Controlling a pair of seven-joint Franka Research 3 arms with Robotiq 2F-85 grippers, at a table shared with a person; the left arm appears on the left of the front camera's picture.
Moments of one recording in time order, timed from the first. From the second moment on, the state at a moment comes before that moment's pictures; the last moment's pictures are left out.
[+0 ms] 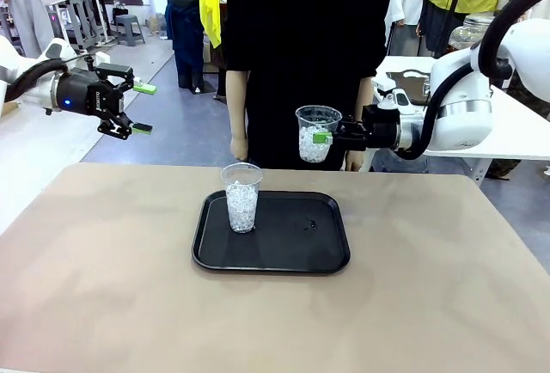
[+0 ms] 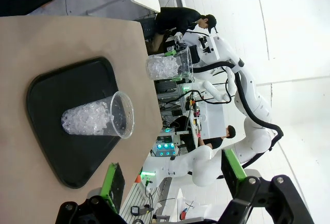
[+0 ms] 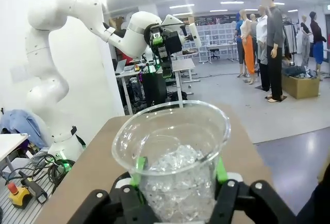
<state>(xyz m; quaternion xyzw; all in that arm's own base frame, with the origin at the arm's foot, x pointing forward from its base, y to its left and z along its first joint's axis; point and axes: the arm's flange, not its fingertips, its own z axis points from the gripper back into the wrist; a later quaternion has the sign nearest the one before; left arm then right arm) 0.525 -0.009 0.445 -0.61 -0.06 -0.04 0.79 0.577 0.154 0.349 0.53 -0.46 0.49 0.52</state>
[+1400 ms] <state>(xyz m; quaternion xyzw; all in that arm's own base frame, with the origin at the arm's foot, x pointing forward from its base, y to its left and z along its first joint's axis) 0.525 -0.009 0.445 -0.61 -0.06 -0.04 0.79 0.575 0.154 0.340 0.53 -0.45 0.48 0.53</state>
